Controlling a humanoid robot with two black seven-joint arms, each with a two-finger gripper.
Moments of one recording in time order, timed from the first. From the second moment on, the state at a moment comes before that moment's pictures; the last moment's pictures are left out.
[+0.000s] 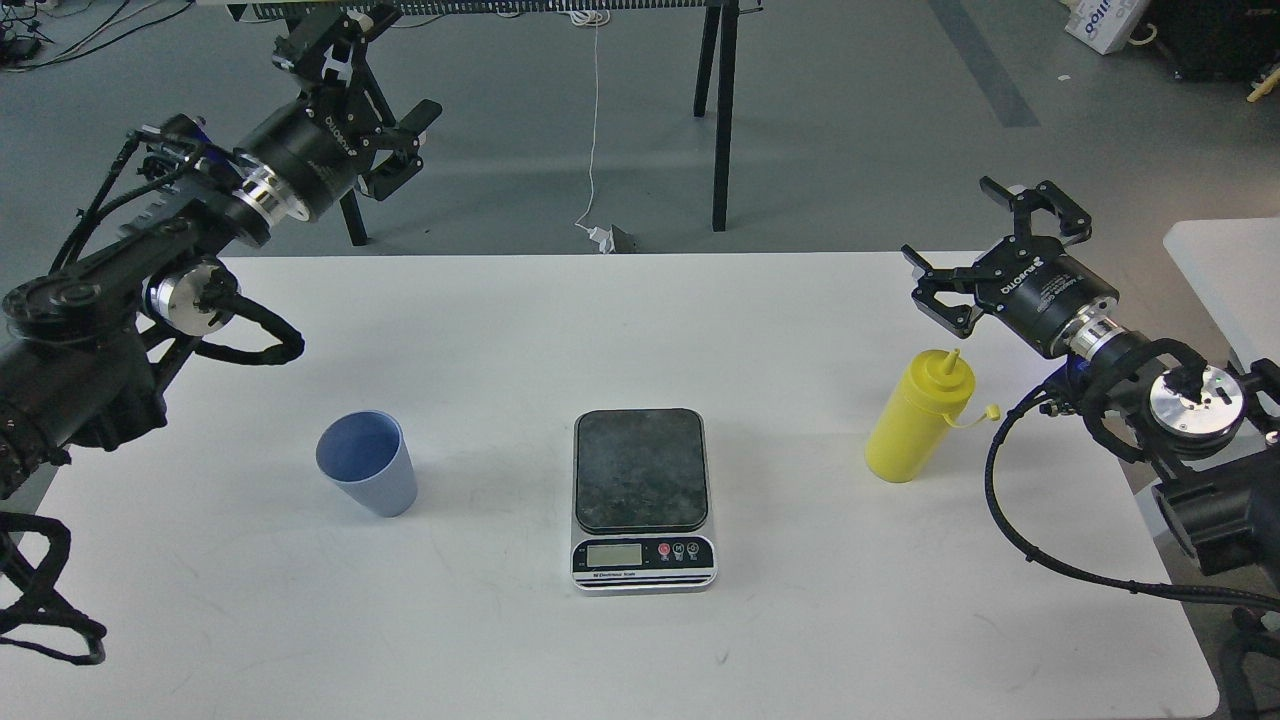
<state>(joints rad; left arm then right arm) -0.99 0.39 -0.50 -0.59 0.29 -0.49 -0.49 0.61 -0.37 1.04 0.71 0.30 0.49 -0.30</state>
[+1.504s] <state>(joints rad) -1.19 0.84 0.01 -1.18 1.81 -0.49 -0.49 0.59 -0.38 1.05 0.71 0.30 0.49 -0.30</state>
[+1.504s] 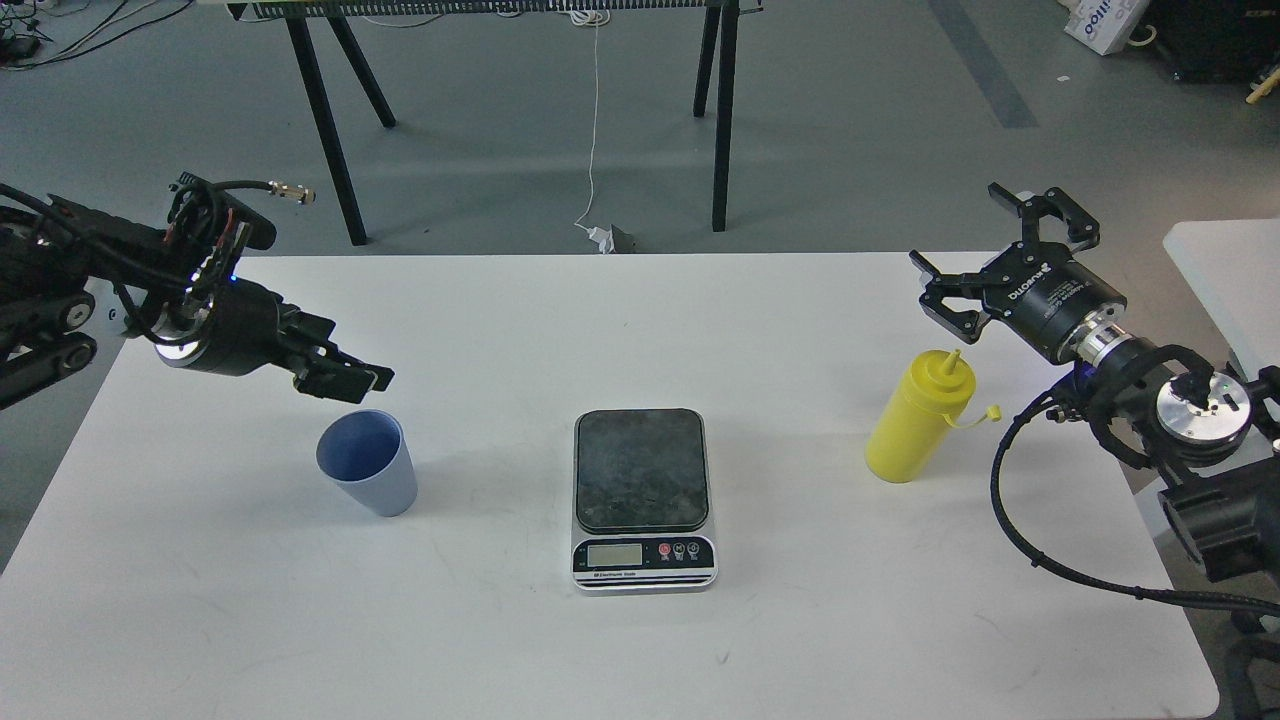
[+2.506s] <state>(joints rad) -1.06 0.74 0.01 -1.02 1.84 -0.49 -0.49 0.57 -0.38 1.06 0.71 0.30 0.49 -0.30</state>
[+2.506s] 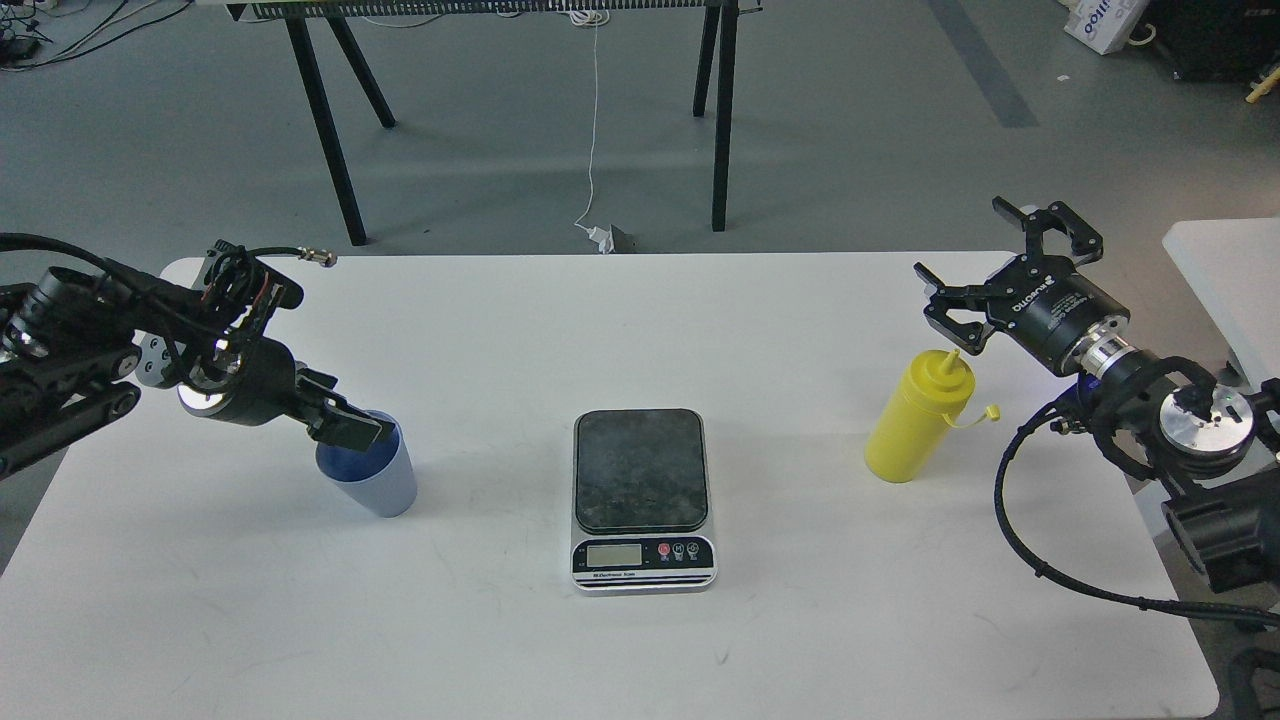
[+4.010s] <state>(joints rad) -1.19 0.72 -0.01 -1.02 1.76 -0.49 -0.49 0.55 -0.39 1.06 0.70 0.30 0.49 -0.29</state>
